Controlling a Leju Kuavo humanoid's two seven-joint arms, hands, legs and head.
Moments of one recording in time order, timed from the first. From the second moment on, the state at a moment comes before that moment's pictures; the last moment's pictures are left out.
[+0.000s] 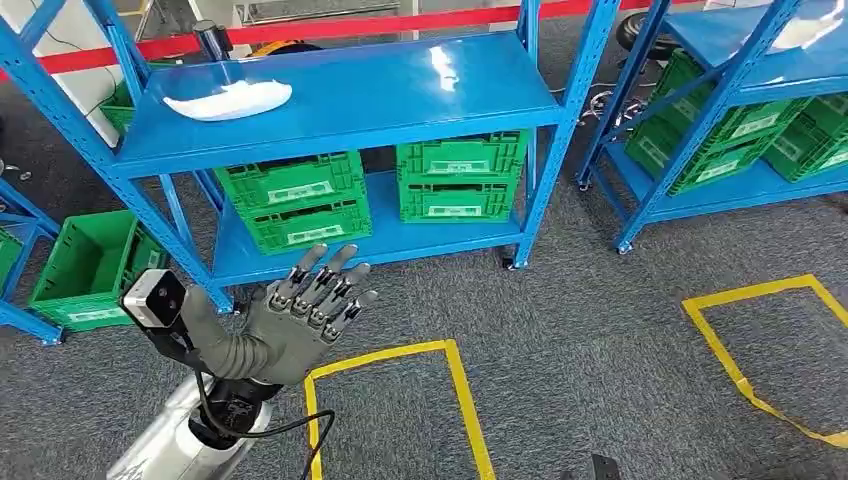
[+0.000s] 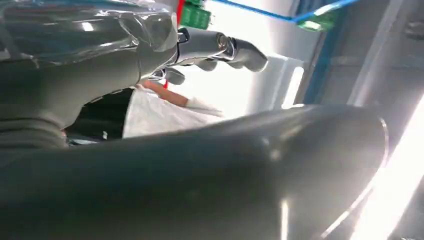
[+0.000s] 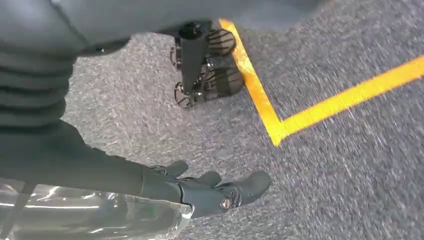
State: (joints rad) left arm -0.25 0.14 -0.76 -1.56 0.97 -0.64 -0.37; right arm -0.02 -0.02 0.05 -0.25 -0.26 -0.05 -0.03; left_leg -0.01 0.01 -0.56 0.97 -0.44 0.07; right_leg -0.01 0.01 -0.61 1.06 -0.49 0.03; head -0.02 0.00
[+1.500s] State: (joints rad) left arm -0.23 0.14 -0.76 -1.56 0.96 -0.64 -0.37; right arm -0.02 -0.02 0.06 -0.25 -0.27 -0.06 -0.03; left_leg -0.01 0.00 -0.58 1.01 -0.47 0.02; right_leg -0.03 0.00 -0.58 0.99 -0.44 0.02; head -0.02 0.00
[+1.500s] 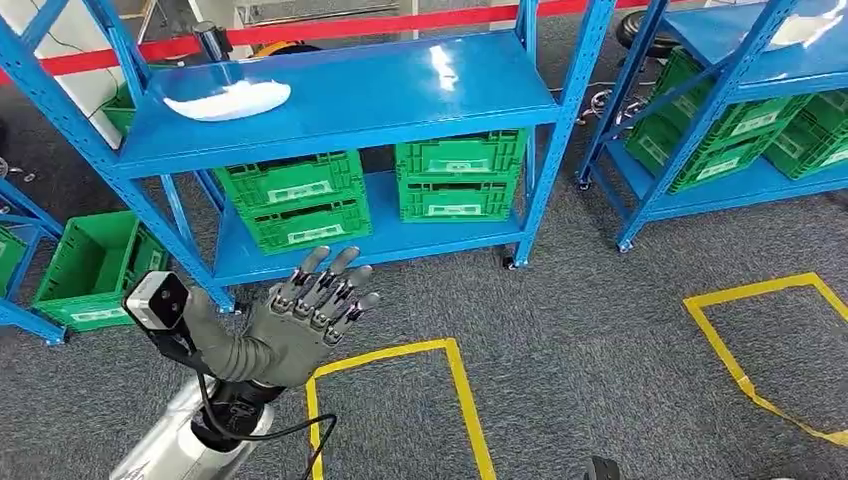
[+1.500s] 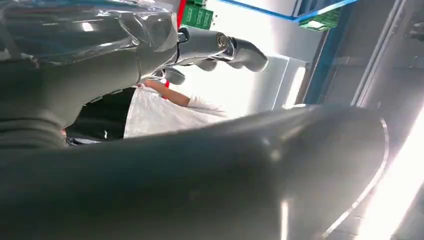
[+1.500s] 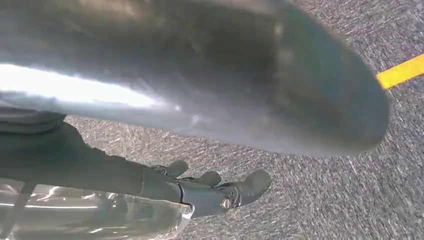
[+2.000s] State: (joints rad) left arm -0.23 0.14 -0.76 -1.56 0.96 -0.64 -0.37; right arm -0.02 -0.01 0.06 -0.25 -0.27 -0.06 -0.03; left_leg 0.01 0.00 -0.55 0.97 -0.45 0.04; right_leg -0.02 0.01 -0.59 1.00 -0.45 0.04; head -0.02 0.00
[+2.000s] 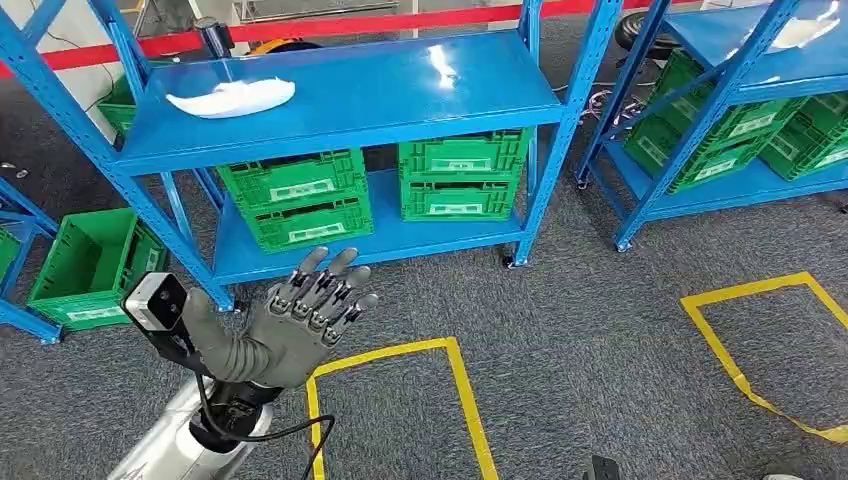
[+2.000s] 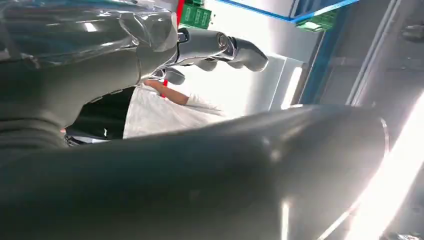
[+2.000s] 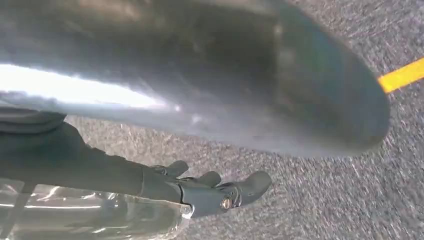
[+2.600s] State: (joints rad) left arm -0.23 0.14 -0.75 -1.57 0.95 -0.65 -0.38; right arm -0.01 -0.01 0.06 -0.25 -0.27 -0.06 -0.03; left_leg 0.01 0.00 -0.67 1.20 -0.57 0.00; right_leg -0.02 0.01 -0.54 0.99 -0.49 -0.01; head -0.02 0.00
